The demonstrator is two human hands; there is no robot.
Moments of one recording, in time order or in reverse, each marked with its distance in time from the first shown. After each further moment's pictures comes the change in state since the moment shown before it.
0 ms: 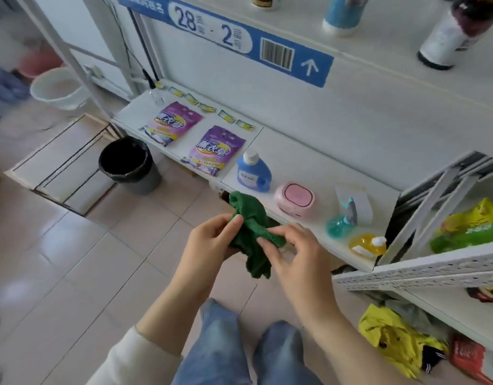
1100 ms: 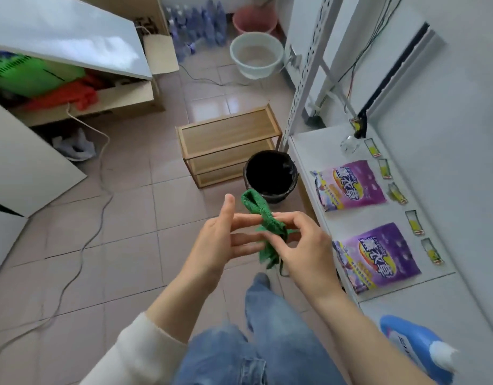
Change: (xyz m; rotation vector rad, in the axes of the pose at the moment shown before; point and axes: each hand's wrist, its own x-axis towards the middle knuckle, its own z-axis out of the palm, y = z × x) left_hand 0.209 0.110 -0.426 -0.422 0.542 -0.091; right_hand 0.266 -0.216 0.444 0.164 -0.738 -0.279
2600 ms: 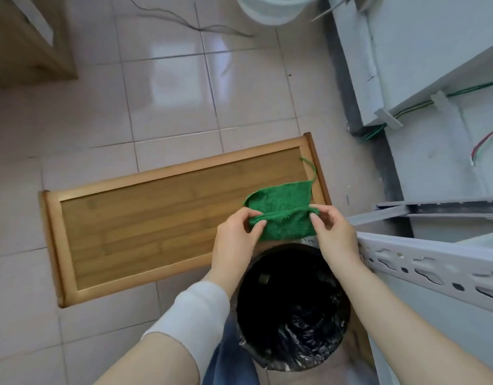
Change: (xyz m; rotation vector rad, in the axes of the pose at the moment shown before) left_hand 0.781 -0.095 -0.095 0.698 0.279 0.069; right_hand 0.627 0.438 0.224 -0.212 -0.074 0.580
